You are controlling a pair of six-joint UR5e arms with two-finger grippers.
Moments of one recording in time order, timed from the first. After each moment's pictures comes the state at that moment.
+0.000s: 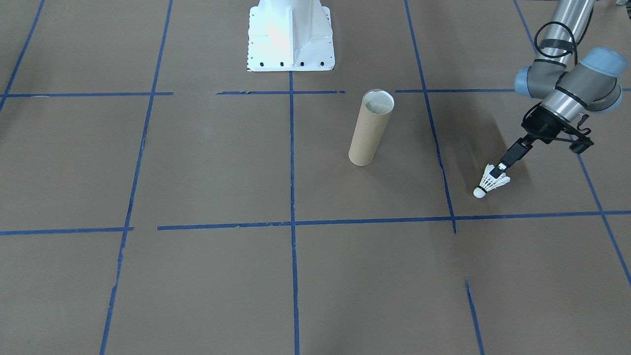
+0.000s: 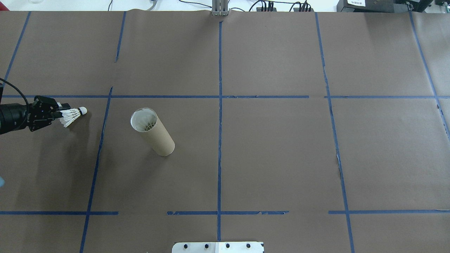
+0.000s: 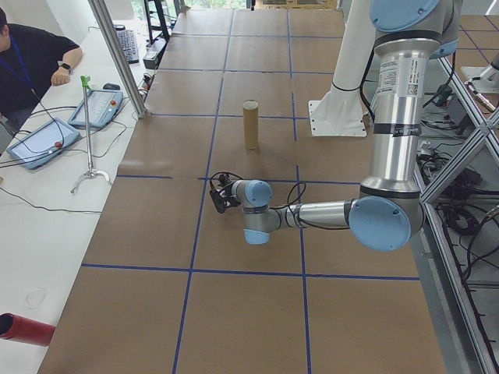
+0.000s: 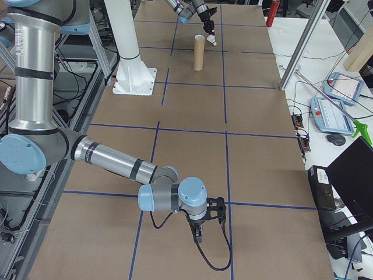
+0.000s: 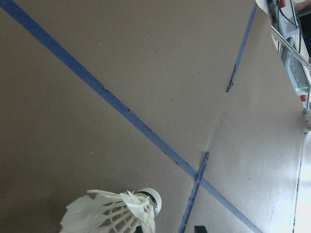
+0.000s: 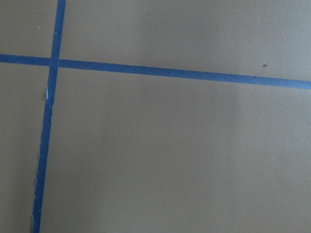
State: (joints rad) left arm -0.86 -1.60 -1.31 -3.26 -1.91 -1.91; right arm 1.61 -1.68 1.37 -1.15 2.27 -0.02
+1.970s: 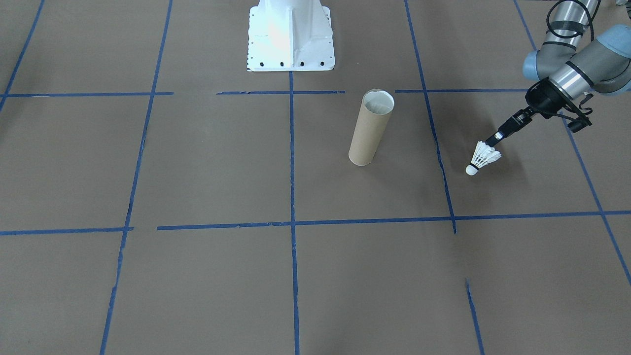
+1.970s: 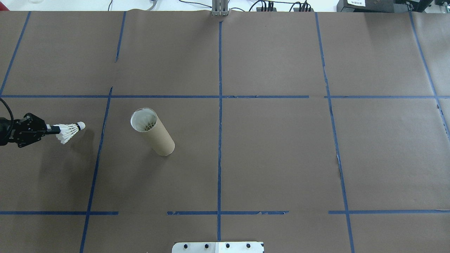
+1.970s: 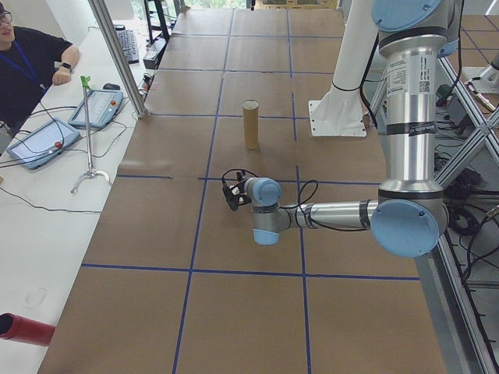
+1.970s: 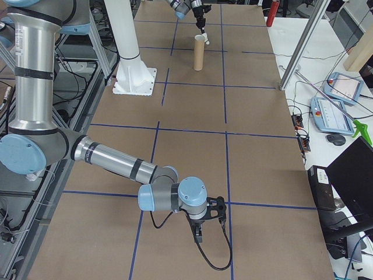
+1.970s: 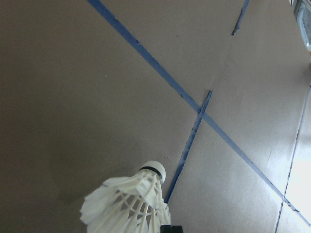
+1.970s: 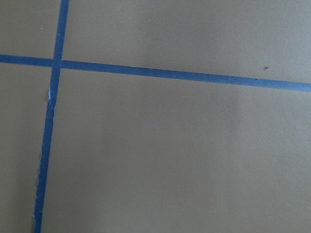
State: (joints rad) left arm -0.88 -1.49 -1.44 -3.24 -2.12 -1.91; right arm 1.61 -1.68 1.37 -1.15 2.27 -0.02
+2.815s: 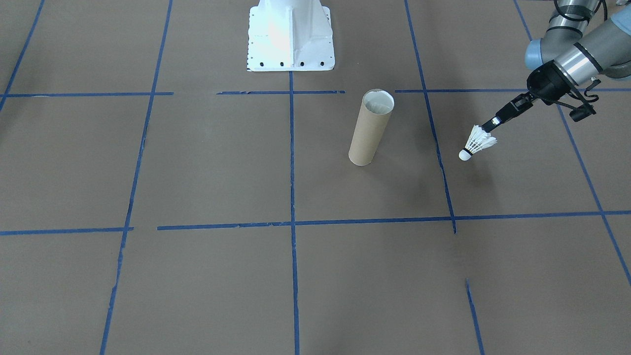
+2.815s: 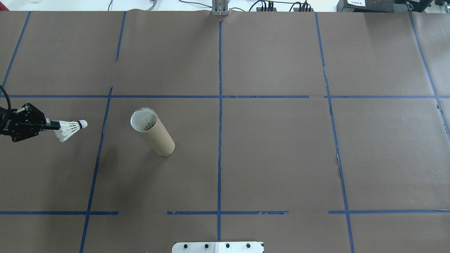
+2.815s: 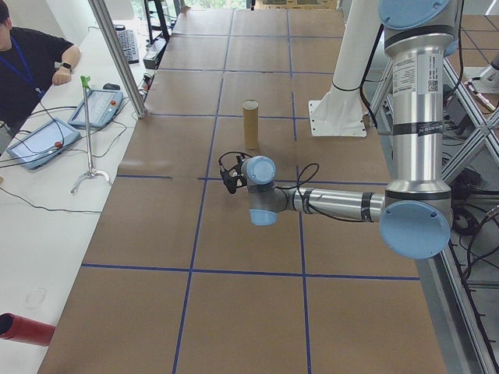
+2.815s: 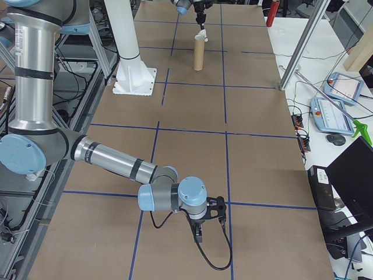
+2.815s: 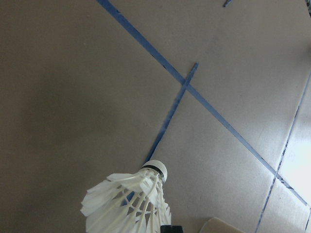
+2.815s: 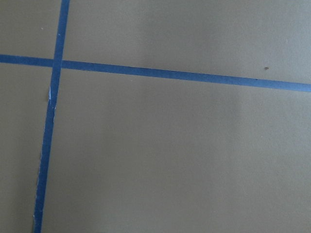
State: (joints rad) left arm -0.96 -1.48 -1.68 -2.95 -2.30 -1.90; right arm 1.61 -1.68 1.37 -1.15 2.27 -0.02
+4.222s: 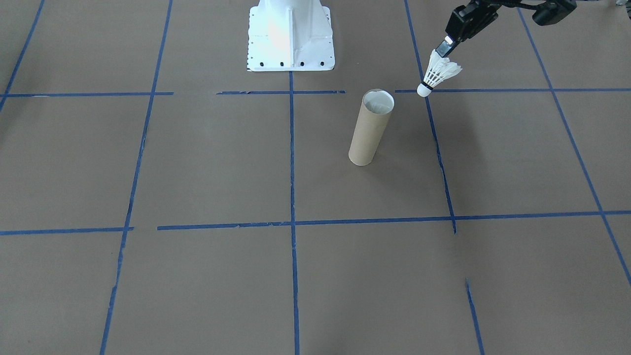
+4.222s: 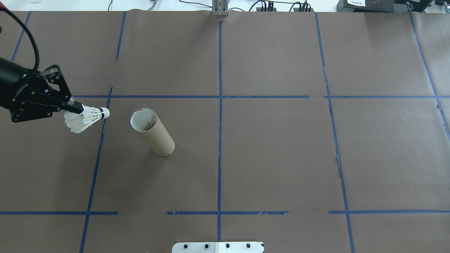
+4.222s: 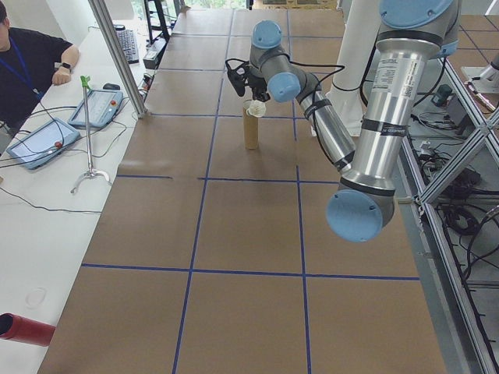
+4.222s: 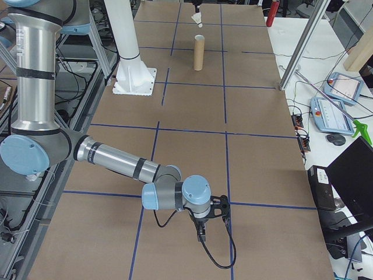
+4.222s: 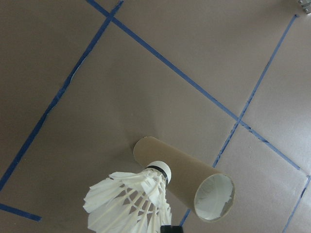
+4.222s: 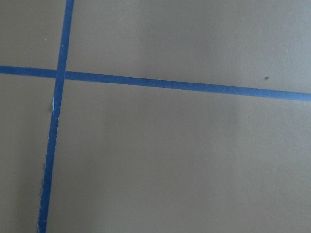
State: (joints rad) left arm -0.96 -1.84 -2.34 -1.56 -2.32 -1.68; right arm 1.61 -1.66 1.37 -1.16 2.27 -0.02
